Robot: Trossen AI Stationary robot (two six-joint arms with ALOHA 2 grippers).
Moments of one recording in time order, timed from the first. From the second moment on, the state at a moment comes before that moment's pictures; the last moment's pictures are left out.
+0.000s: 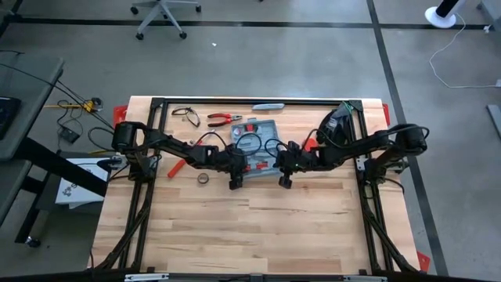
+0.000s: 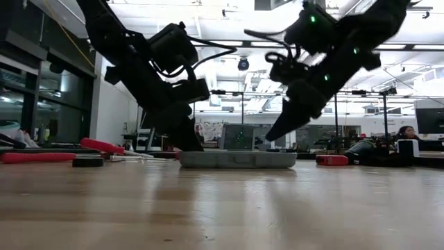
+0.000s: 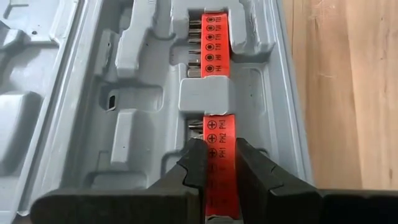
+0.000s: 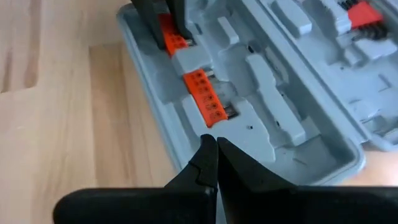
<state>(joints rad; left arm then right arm) 0.05 1.79 0.79 0.12 -0.12 -0.05 -0.01 1.59 0.67 0.12 0.18 0.14</state>
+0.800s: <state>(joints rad) 0.06 1.70 0.81 0.01 -0.15 0.00 -0.05 1.64 0.62 0.21 0.14 0.18</state>
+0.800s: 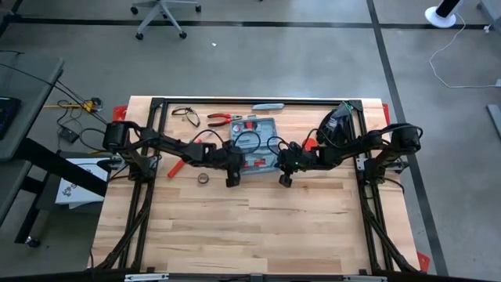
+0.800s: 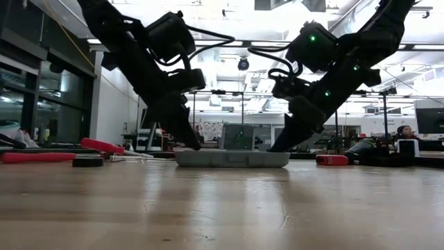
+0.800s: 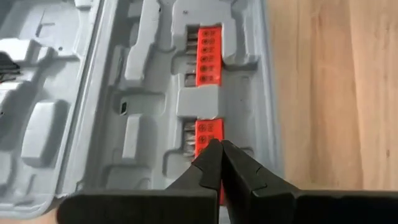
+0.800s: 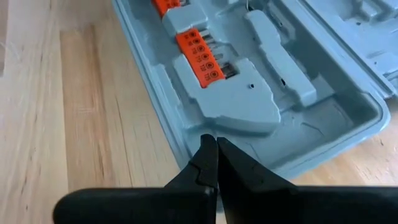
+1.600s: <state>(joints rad) 0.12 1.80 0.82 0.02 -0.02 0.01 -0.05 1.64 0.62 0.22 0.14 0.18</state>
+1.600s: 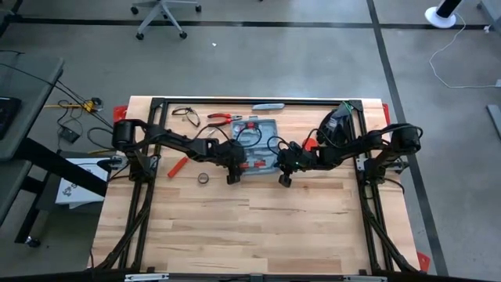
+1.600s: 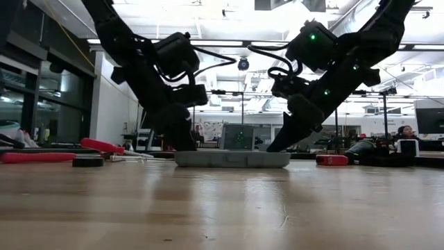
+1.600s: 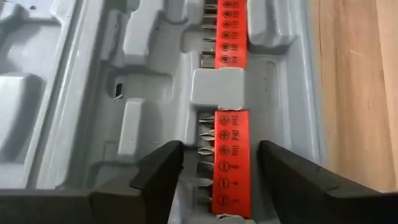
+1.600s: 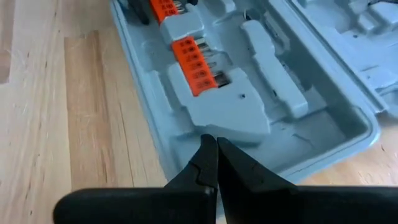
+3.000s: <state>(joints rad) 0.04 1.61 0.81 -0.02 -0.30 0.04 -0.05 1.64 0.62 0.20 0.15 0.18</state>
